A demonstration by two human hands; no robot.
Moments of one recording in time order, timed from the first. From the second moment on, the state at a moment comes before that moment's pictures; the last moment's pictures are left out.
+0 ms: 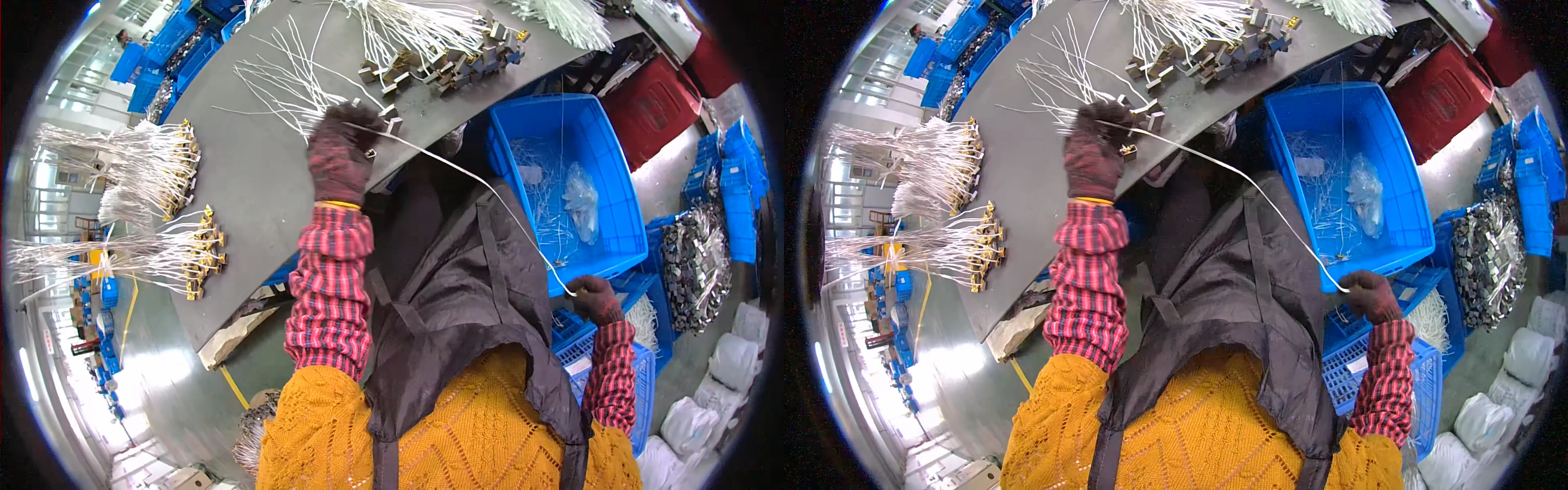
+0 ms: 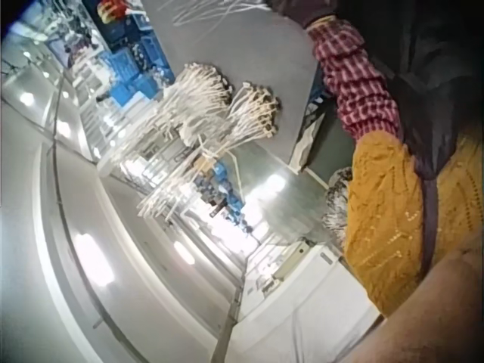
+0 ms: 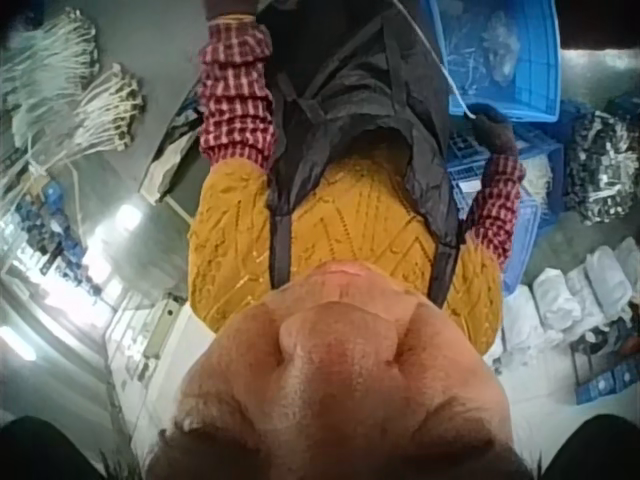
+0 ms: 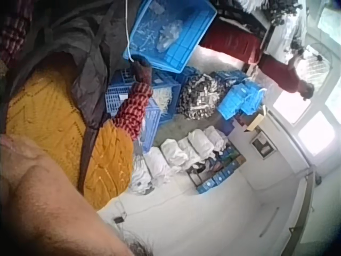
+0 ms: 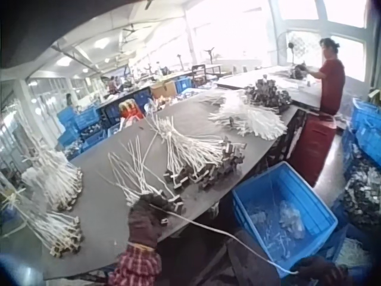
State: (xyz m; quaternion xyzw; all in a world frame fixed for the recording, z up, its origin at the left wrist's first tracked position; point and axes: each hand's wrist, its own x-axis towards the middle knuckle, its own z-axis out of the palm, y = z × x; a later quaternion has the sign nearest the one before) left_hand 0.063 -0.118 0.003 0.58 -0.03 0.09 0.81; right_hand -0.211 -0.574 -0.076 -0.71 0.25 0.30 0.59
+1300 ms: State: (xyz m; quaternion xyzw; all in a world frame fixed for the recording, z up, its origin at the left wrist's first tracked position) left_hand 0.038 -0.168 0.001 0.36 0.11 0.03 0.92; right_hand -0.182 -0.501 -0.066 -0.68 0.25 0.12 0.68
